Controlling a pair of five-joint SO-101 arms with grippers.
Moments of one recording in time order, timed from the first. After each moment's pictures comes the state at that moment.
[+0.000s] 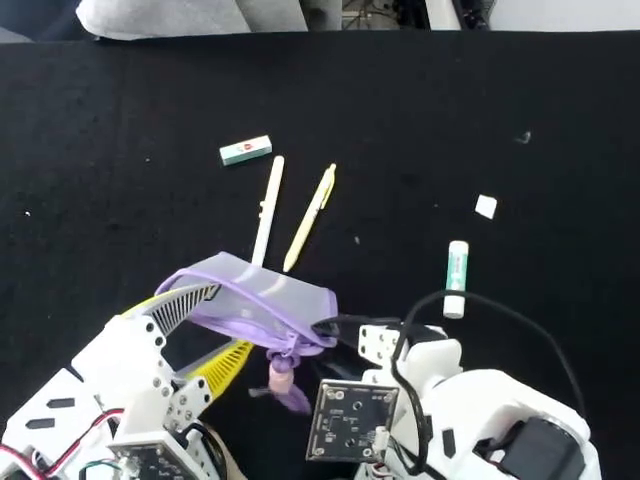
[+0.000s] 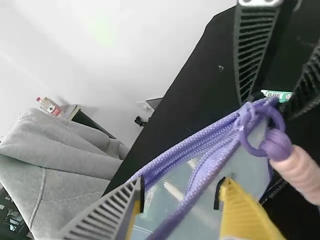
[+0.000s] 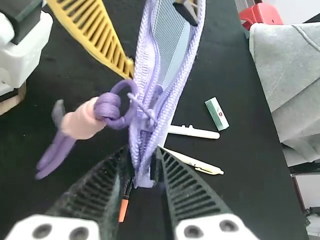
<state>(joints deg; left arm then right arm) 27.2 -105.0 45.3 80.9 -45.1 -47.8 -80.9 34.8 91.8 39.4</state>
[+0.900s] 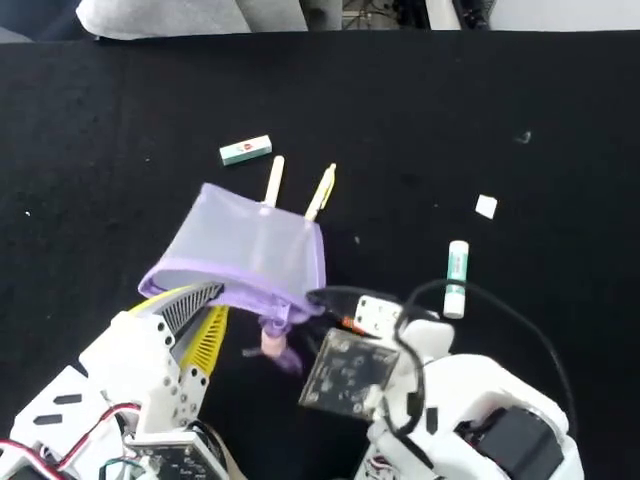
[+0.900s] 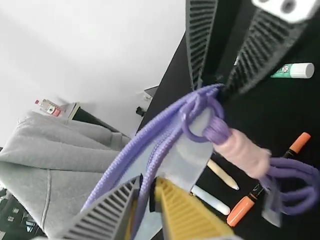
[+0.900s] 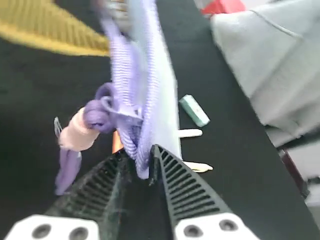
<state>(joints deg) 24.3 -104.5 46.1 81.1 -51.6 -39.4 -83.1 40.8 80.7 32.4</state>
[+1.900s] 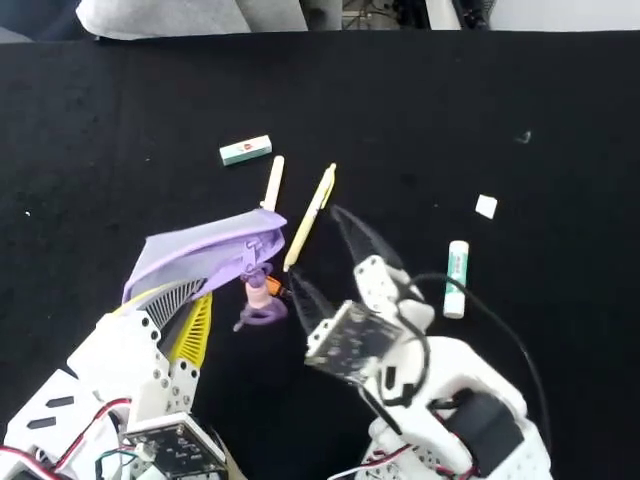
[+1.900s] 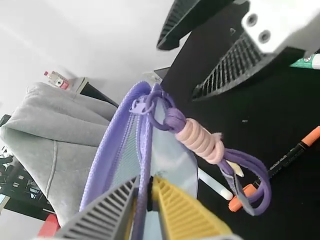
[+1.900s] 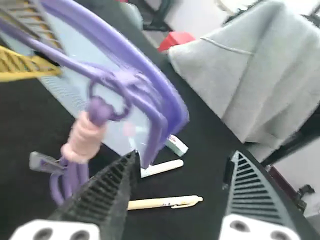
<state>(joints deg) 20.7 -104.9 46.0 83.0 -49.1 -39.5 -85.8 55.5 59.5 29.7</state>
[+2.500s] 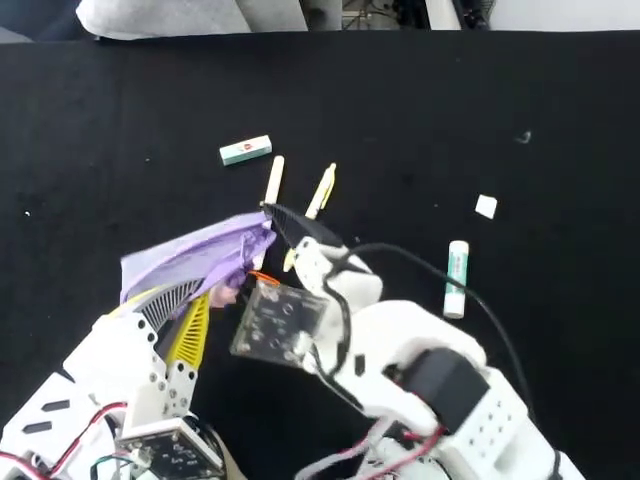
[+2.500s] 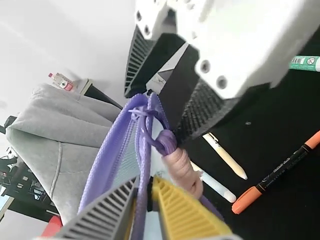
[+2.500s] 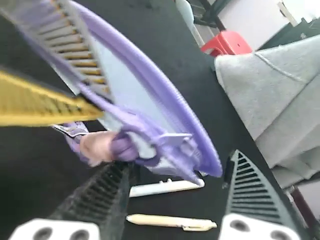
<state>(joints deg) 20.7 -104.9 44.6 83.2 -49.0 -46.0 -63.3 41.8 58.4 33.9</state>
